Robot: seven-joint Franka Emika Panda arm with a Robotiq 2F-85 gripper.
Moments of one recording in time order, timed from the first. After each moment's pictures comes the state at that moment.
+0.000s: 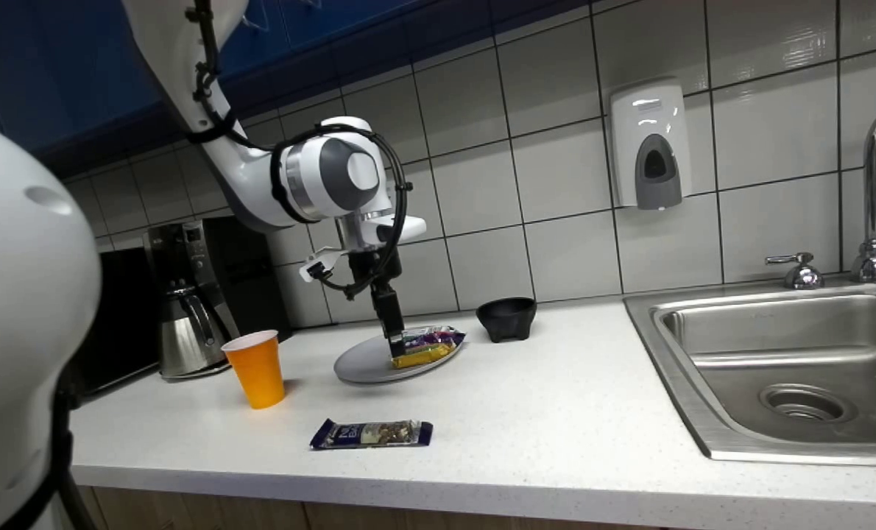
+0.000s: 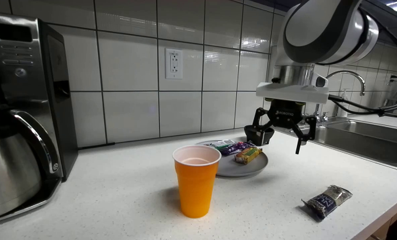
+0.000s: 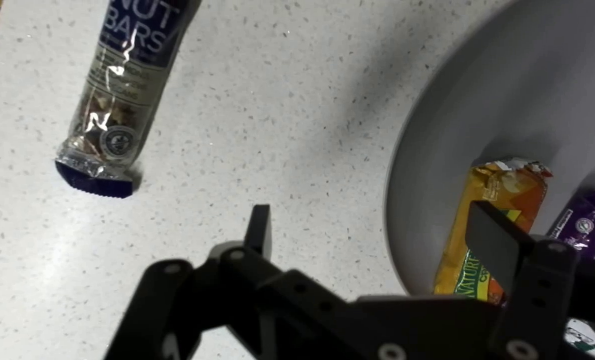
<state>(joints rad) 0.14 0.06 -0.08 -2.45 0.01 2.56 0.97</state>
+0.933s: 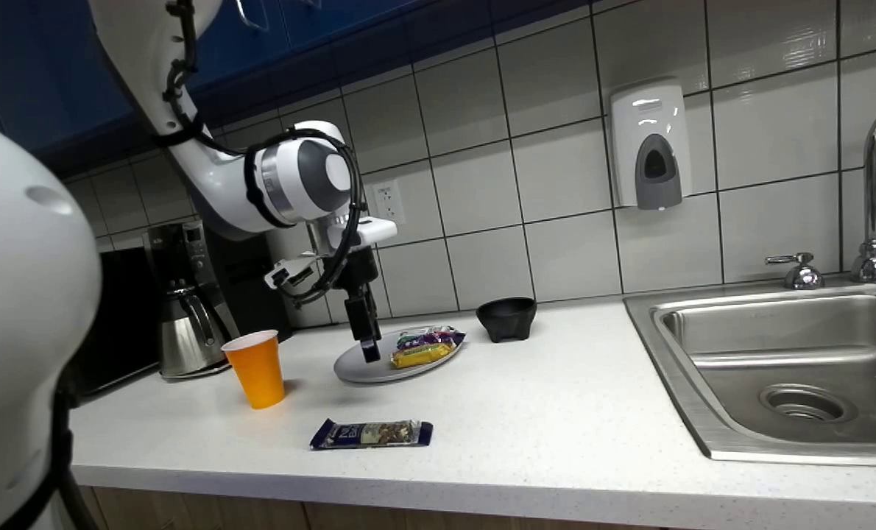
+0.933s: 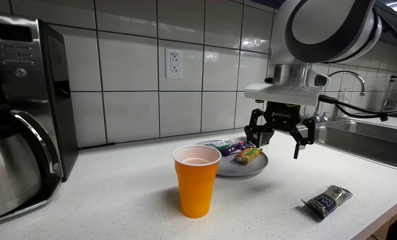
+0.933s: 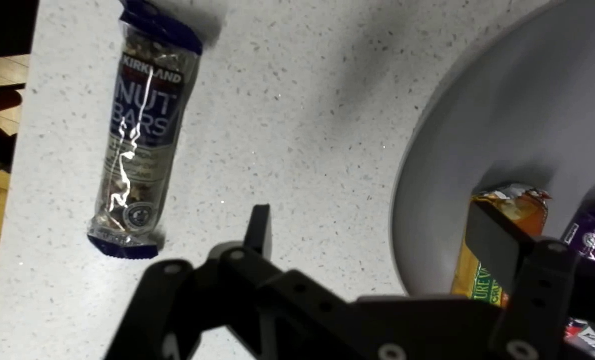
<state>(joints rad) 0.14 0.02 0.00 -2.50 -0.08 2.56 1.25</state>
